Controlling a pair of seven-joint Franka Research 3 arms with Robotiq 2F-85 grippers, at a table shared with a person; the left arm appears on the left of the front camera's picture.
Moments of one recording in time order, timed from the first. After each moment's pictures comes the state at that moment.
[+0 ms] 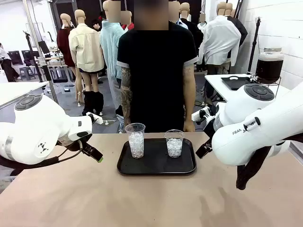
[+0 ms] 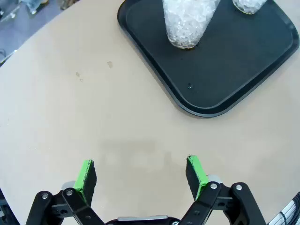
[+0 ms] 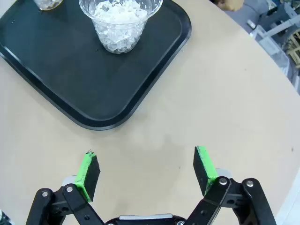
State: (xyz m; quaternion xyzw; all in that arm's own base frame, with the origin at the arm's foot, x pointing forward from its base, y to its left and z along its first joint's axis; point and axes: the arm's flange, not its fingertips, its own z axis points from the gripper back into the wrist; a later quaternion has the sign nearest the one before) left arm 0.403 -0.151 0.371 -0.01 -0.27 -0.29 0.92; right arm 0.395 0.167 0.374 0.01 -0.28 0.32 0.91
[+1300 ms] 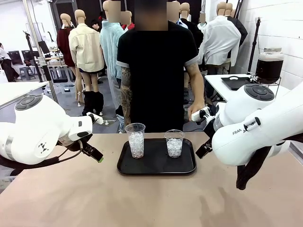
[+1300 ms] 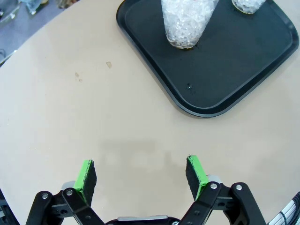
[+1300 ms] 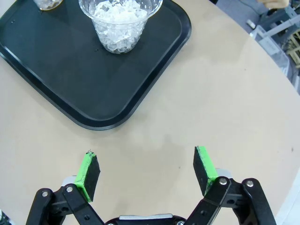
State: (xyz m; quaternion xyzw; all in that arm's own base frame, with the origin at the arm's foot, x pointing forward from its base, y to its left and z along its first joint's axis) left arm 0.402 -0.152 0.371 -0.01 -0.27 -0.30 0.92; right arm 0.395 0.167 0.374 0.01 -0.28 0.32 0.91
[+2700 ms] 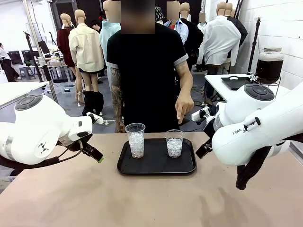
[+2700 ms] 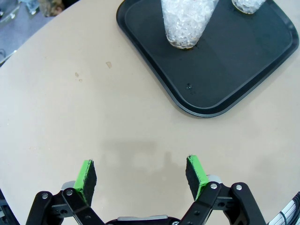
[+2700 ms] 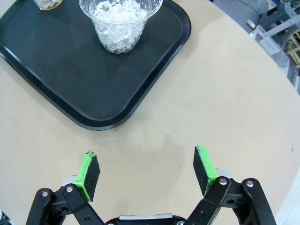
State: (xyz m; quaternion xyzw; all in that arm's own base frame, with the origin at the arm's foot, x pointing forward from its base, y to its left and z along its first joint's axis) left arm 0.402 -0.152 0.371 -0.01 -0.27 -0.30 0.92; right arm 0.395 0.167 0.374 0.01 -0.28 0.32 0.91
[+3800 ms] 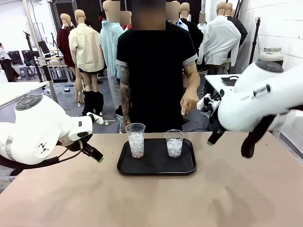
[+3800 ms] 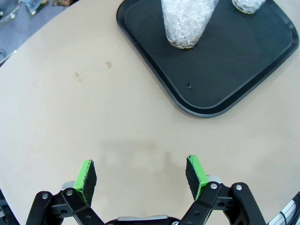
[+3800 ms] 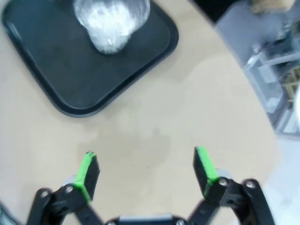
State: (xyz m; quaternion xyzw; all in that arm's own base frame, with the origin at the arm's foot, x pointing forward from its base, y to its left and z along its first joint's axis) left arm 0.402 -0.152 0.371 -0.01 -0.27 -0.30 0.92; right arm 0.442 0.130 0.422 -0.01 -0.25 0.45 0.86
